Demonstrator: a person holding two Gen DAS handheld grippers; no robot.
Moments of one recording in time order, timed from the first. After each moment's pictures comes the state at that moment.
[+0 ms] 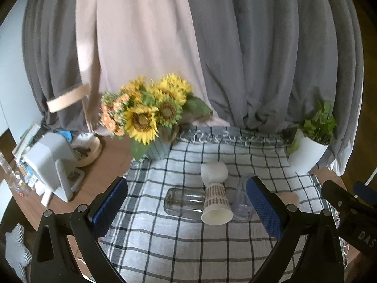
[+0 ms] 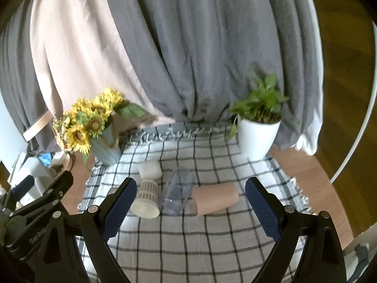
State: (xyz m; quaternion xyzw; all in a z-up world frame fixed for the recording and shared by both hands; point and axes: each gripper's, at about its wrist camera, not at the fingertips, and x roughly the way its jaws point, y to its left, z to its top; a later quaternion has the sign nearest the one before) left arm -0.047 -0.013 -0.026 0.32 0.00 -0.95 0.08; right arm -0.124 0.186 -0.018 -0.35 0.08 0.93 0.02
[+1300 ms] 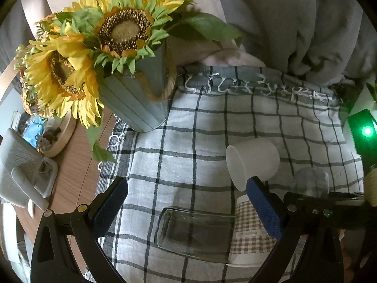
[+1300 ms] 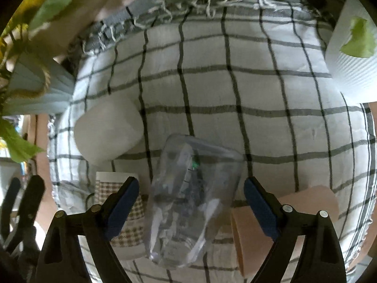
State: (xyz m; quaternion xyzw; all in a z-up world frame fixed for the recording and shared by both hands) left arm -0.233 -0.053 -0.156 0.49 -0.02 -0.86 0.16; right arm -0.363 0.154 -0.229 -0.68 0.10 0.73 -0.03
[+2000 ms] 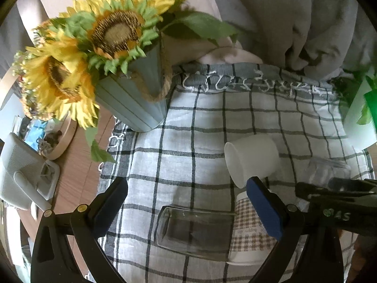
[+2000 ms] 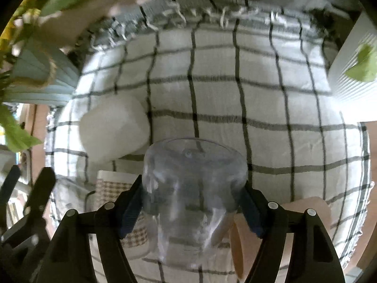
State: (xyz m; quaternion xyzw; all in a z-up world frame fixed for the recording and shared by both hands) left arm -0.229 -0.045 -0.153 0.49 -0.03 -0.86 0.17; right arm -0.352 0.145 -0.201 -0.64 0.07 0.76 -0.04
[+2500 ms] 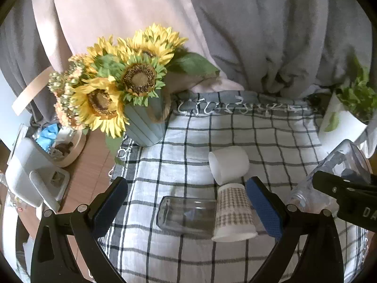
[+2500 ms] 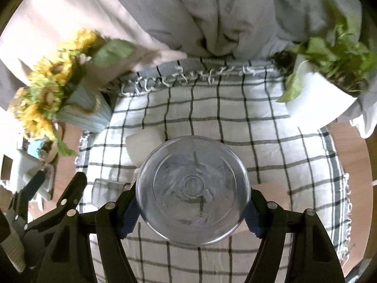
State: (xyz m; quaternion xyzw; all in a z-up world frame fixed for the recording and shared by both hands) left arm -0.169 -0.016 -0.094 0.42 -0.03 -0.89 0.16; right arm -0.279 0.168 -0.104 -0.53 0.09 0.84 -0.04
